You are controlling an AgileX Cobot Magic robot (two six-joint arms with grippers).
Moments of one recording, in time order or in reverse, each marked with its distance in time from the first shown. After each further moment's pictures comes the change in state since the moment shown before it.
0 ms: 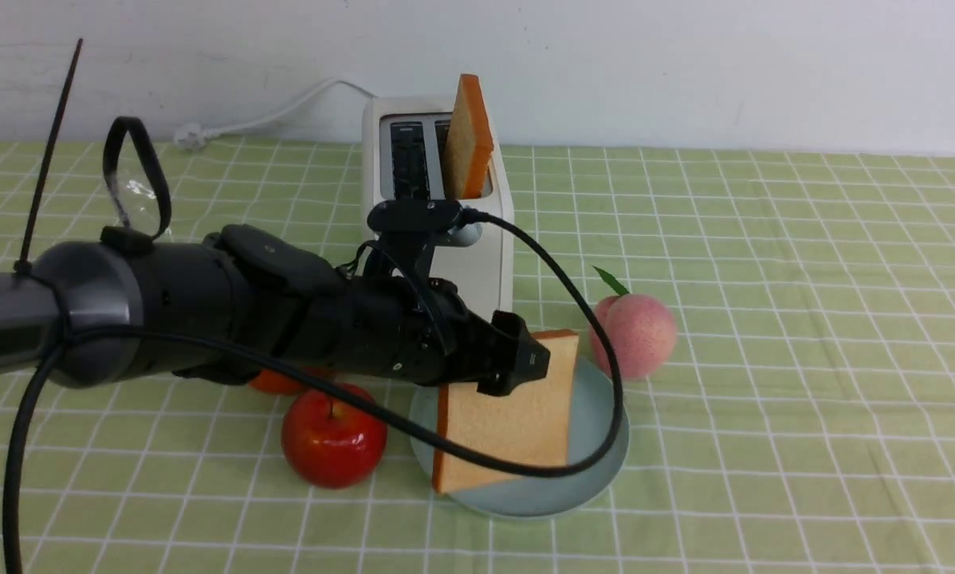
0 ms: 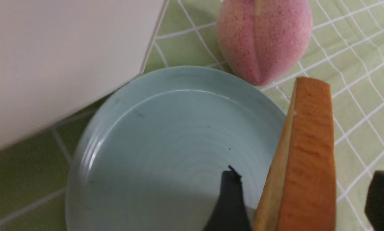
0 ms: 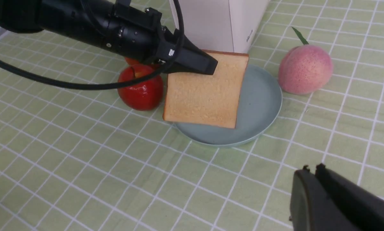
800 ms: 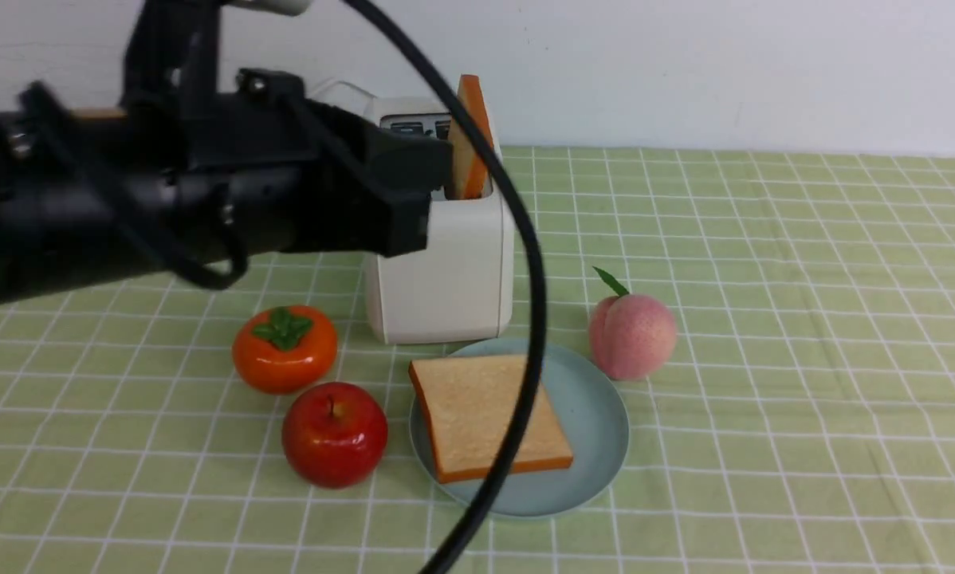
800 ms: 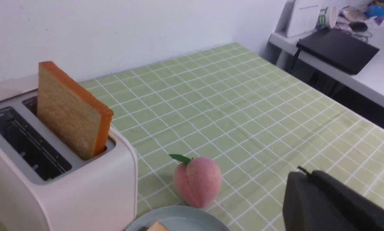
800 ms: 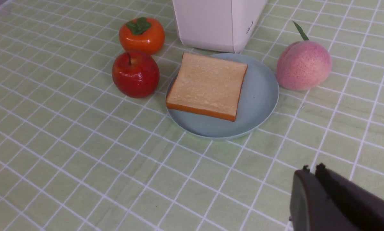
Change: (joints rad) right arm 0.000 0.117 -0.068 -0.013 0.033 -0.052; left arm 0.000 -0.655 0.140 0.231 -0.019 -0.127
